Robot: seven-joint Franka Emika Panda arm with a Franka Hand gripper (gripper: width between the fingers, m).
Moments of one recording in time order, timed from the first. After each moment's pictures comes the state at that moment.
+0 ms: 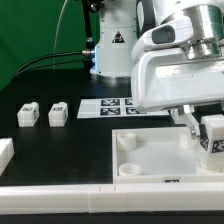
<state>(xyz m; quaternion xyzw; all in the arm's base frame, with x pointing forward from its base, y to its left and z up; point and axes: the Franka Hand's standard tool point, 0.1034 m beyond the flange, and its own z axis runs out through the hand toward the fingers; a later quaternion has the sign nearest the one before) 0.614 0.112 0.081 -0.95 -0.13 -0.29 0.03</state>
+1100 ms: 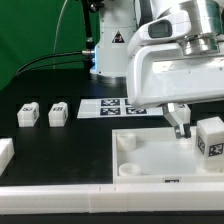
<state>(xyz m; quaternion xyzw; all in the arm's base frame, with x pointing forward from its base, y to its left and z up) 0.623 0.105 0.088 -0.95 -0.14 -0.28 0.02</state>
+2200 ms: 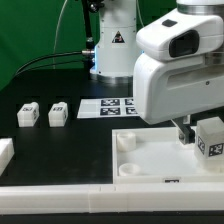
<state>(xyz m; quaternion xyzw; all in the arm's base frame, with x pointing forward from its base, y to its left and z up) 0.634 0.106 0.089 -0.99 -0.15 0.02 0.04</state>
